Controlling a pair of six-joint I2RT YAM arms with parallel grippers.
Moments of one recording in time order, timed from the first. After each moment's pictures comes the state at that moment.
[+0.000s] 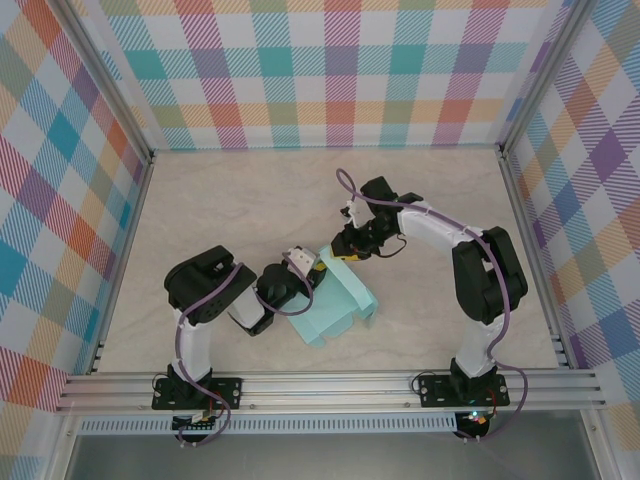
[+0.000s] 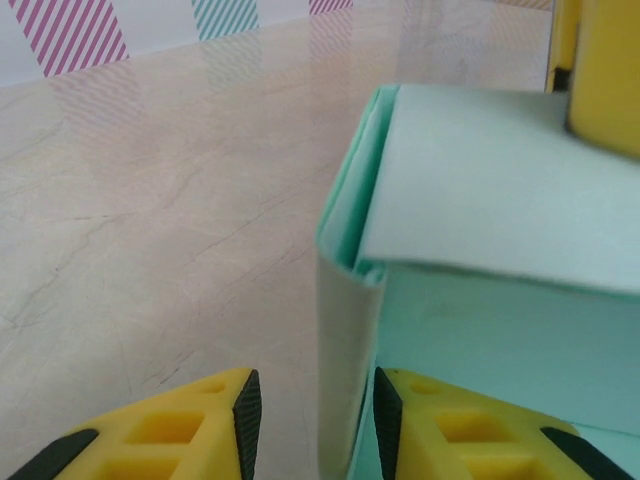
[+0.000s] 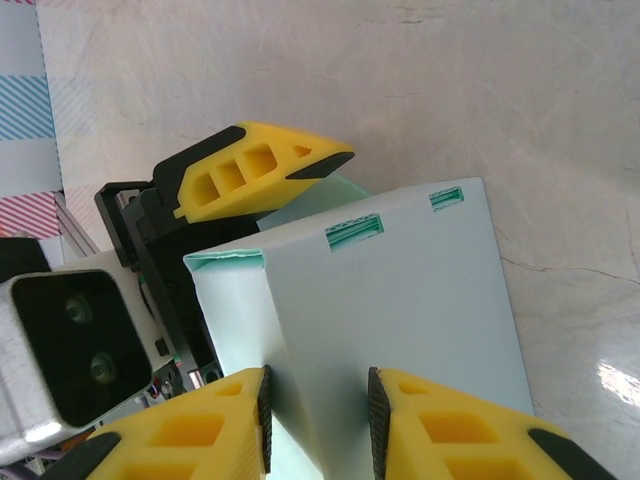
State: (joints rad) left arm -0.70 1.98 0.44 1.30 -0.03 0.03; right arm 0.50 1.85 1.33 -0.72 -0.70 0.33
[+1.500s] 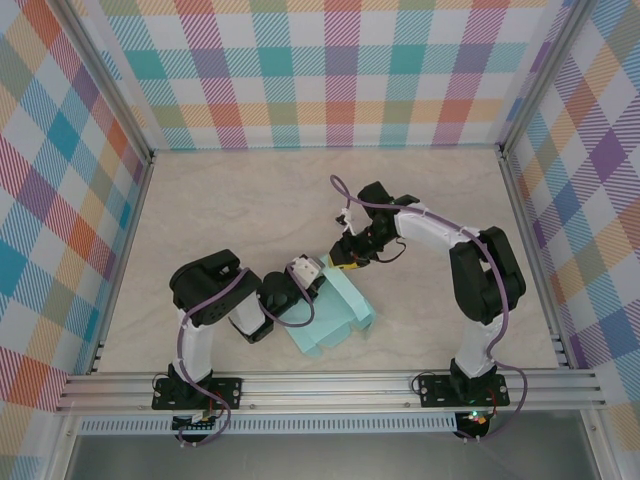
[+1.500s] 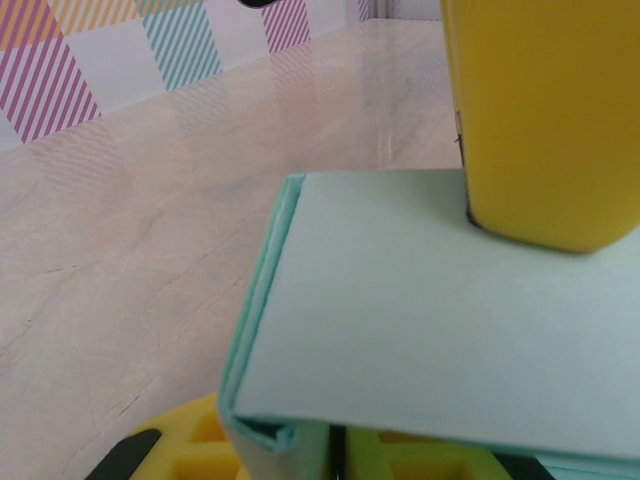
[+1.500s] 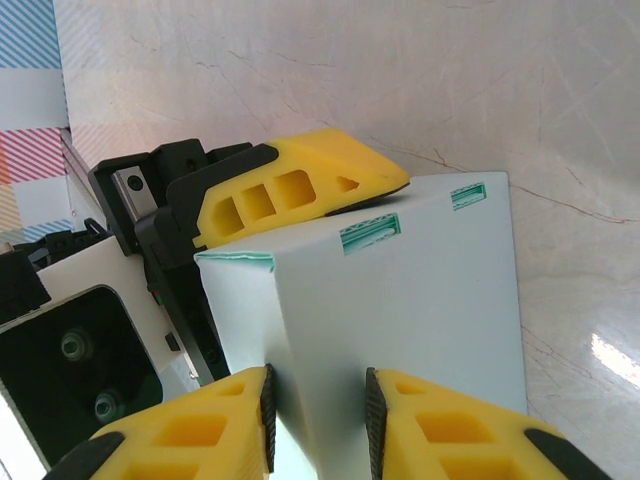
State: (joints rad) left arm -0.77 2.01 0.40 1.42 -0.04 0.13; right arm 0.52 1.86 1.32 -0.78 -0.77 0.23
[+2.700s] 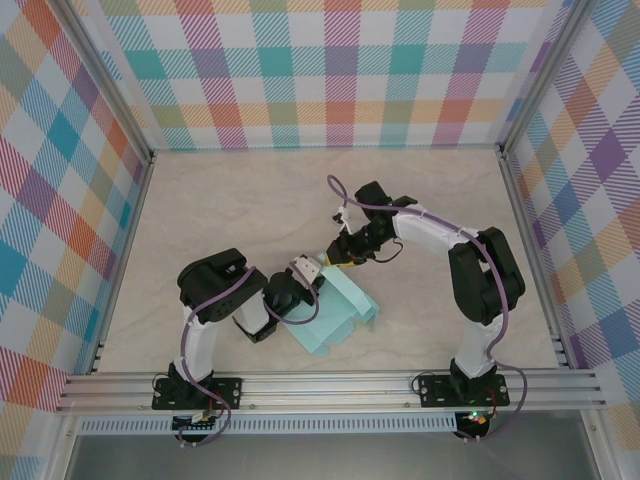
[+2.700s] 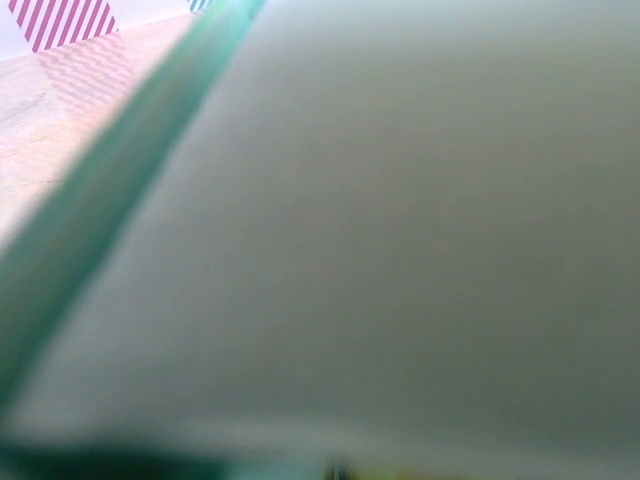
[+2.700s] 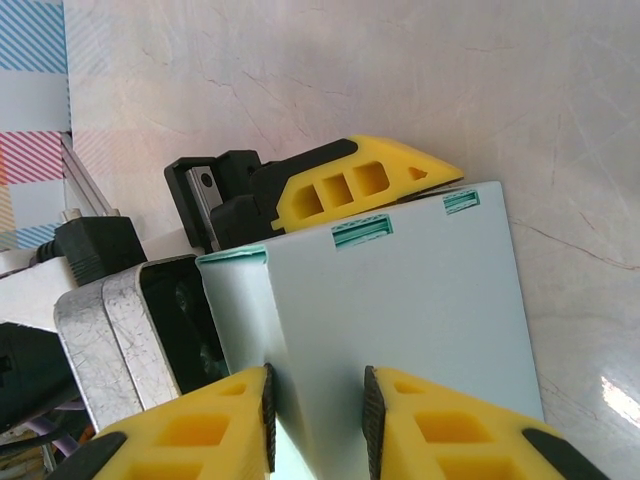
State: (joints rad) left arm -0.77 2.05 0.44 1.34 -0.13 0.05; right arm 0.54 1.86 1.31 -0.73 -0.76 0.23
